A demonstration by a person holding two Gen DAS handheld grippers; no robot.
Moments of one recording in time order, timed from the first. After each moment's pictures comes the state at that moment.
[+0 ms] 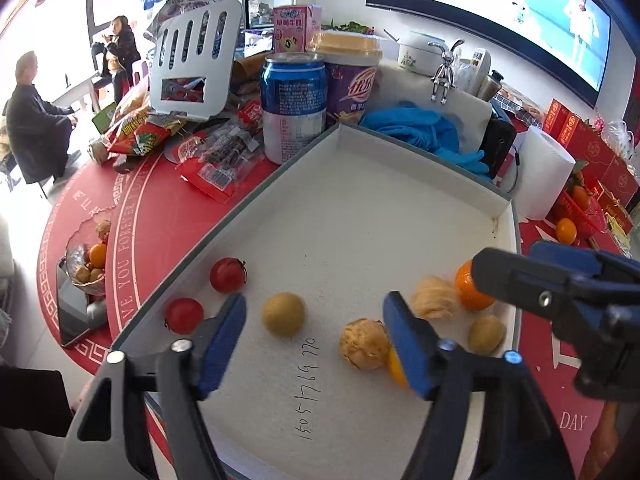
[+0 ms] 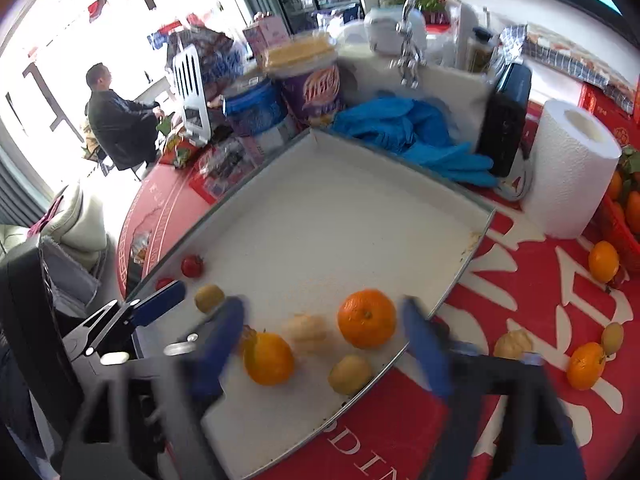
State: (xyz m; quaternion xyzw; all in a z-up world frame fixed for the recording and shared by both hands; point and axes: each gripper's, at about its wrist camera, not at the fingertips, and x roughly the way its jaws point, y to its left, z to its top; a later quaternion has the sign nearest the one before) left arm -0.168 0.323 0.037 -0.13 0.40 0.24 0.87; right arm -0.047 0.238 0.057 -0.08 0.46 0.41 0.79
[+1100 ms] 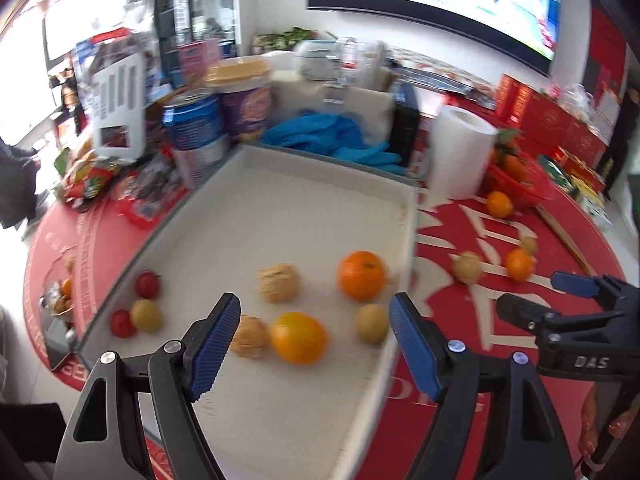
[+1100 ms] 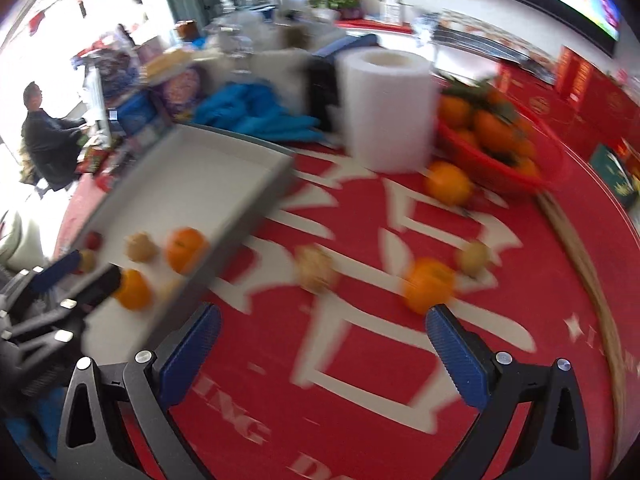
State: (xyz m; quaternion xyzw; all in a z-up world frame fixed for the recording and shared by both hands) left arm -0.146 0.250 0.060 -0.09 0.41 0.15 0.89; right arm -0.026 0.104 0.035 -0.09 0.49 0.26 0.83
